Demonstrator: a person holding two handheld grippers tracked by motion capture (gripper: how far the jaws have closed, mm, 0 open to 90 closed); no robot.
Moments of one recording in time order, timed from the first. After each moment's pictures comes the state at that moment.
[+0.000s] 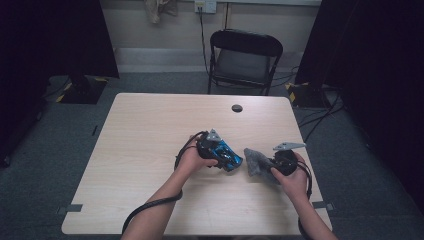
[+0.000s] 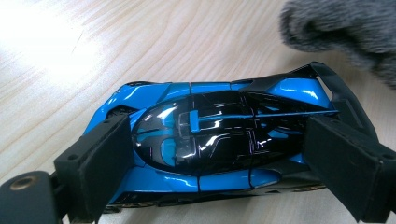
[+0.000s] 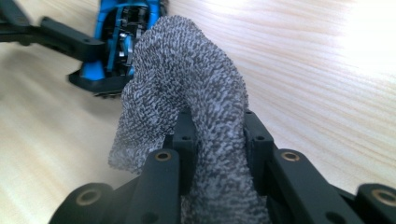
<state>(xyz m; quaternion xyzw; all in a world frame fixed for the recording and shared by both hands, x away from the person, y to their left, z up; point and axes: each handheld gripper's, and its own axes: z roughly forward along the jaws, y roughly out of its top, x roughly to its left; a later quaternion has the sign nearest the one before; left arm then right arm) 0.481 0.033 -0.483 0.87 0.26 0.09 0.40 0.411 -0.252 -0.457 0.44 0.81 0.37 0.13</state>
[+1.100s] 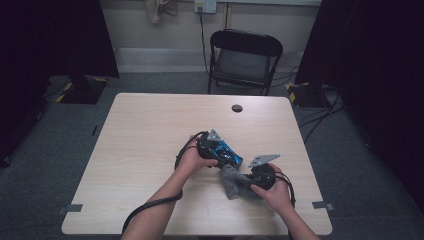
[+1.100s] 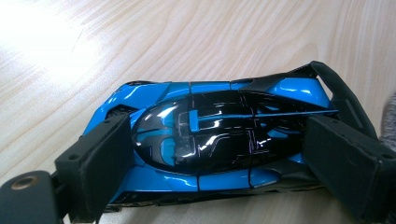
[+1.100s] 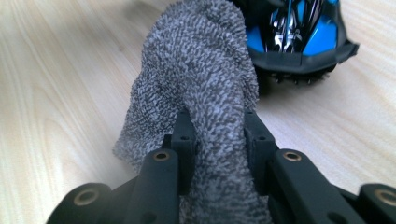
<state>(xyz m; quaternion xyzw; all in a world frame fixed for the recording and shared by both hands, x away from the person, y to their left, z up) 0.480 0.032 -0.483 0.87 0.26 0.09 0.40 0.384 -0.191 -0.476 0.33 0.87 0.37 0.04</state>
